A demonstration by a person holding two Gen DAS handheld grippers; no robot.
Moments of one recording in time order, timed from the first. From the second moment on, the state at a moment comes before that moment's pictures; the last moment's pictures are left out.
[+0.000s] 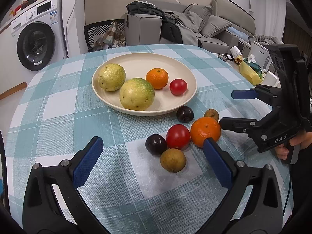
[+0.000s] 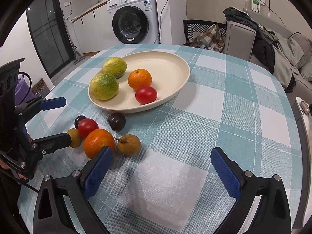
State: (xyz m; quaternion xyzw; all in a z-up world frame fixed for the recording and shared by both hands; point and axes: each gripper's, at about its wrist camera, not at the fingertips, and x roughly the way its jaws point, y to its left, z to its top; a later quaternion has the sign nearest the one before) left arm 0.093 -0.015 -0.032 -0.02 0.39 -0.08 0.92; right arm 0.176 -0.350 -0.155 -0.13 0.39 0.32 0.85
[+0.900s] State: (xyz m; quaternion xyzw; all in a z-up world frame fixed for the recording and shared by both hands) left arm 0.077 -0.005 -0.043 -0.05 0.41 -0.08 0.91; right arm 0.175 -0.341 -0.159 -0.14 0.39 0.33 0.85
